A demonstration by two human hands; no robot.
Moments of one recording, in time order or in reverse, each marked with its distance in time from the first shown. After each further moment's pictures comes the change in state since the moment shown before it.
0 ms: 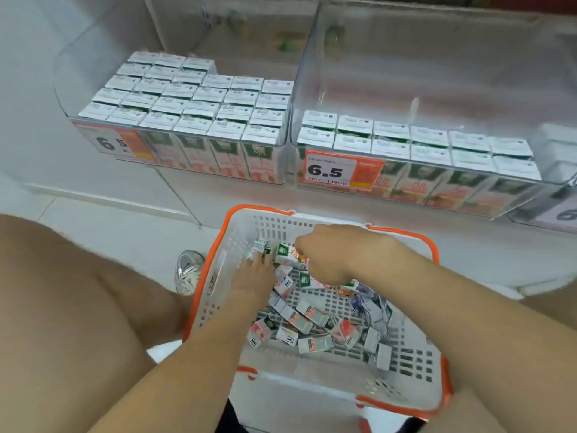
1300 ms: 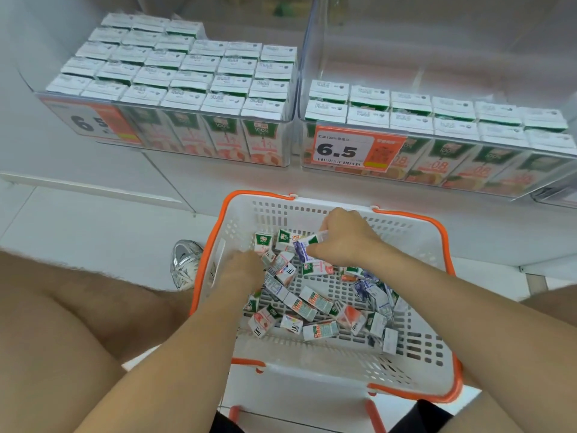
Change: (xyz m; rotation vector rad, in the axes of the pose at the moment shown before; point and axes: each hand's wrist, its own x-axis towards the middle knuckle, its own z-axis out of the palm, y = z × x) left_hand 0.021 -0.027 0.007 -0.127 -0.133 -0.050; right_hand 0.053 0.022 0.061 0.679 0.252 0.405
